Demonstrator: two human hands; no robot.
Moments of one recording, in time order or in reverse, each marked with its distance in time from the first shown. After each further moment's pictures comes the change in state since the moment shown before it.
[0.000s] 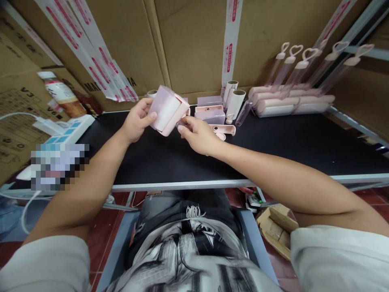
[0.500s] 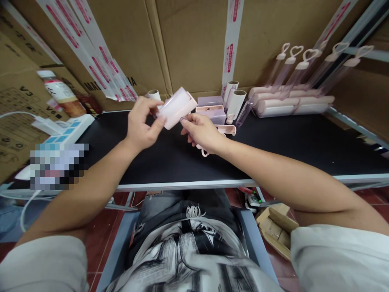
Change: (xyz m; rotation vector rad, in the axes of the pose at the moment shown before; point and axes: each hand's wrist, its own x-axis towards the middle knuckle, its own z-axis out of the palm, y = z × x) left_hand -0.019 0.030 0.030 0.637 0.222 0.463; right_hand 0.003 -0.028 0.001 0.420 0.114 0.361
